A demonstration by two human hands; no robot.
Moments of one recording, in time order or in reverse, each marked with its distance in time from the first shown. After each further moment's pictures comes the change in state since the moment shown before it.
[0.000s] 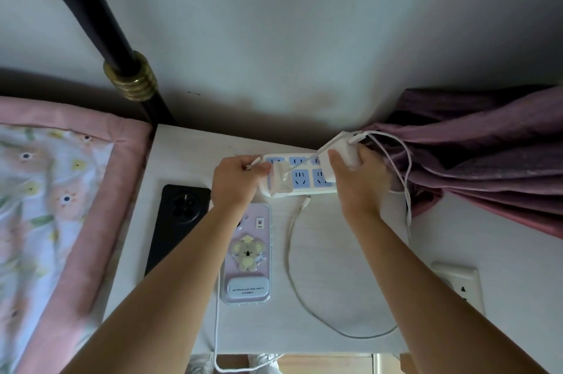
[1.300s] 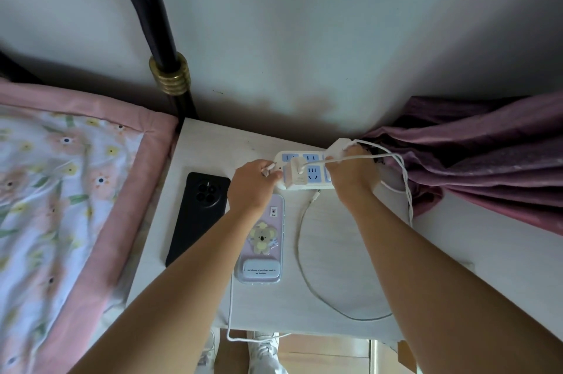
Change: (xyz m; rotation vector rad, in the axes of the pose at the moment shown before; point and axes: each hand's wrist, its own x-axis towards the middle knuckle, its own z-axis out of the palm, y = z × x) left_hand -0.027 -0.003 -0.014 0.242 -0.045 0.061; right_hand -0.002 -0.034 0.008 -0.352 -0.279 0.107
